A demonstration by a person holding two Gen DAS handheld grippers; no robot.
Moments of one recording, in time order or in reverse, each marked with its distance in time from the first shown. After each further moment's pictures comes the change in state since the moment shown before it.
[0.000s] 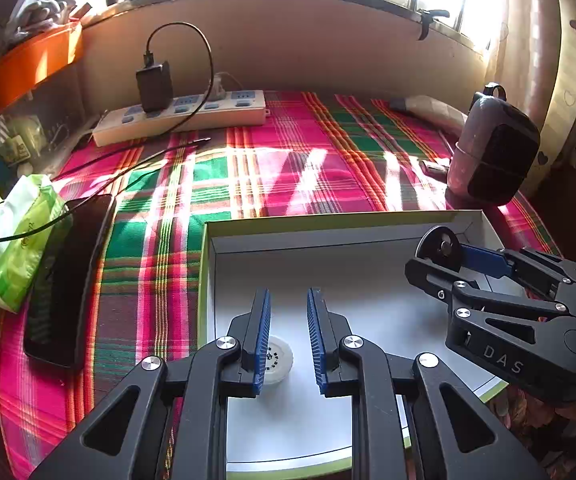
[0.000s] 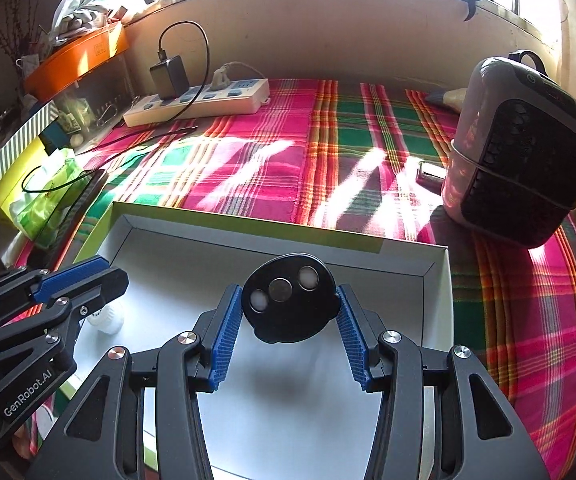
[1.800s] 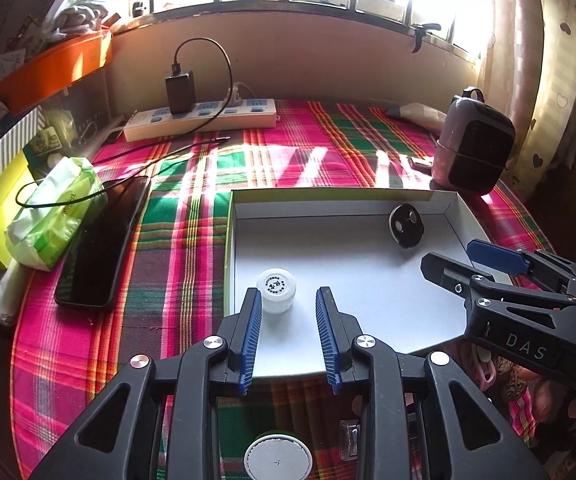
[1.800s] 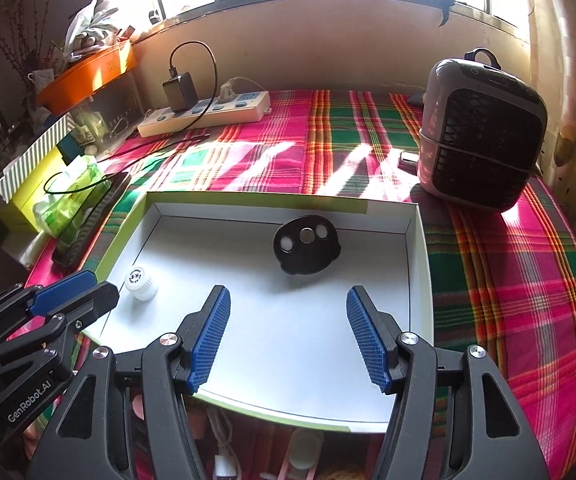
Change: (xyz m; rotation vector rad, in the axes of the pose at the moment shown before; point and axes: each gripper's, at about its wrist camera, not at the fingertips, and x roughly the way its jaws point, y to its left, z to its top) left arm -0.051 -0.002 -0.041 -0.019 -0.053 0.033; right arm -0.052 0.010 -0.037 0.050 -0.065 -0.001
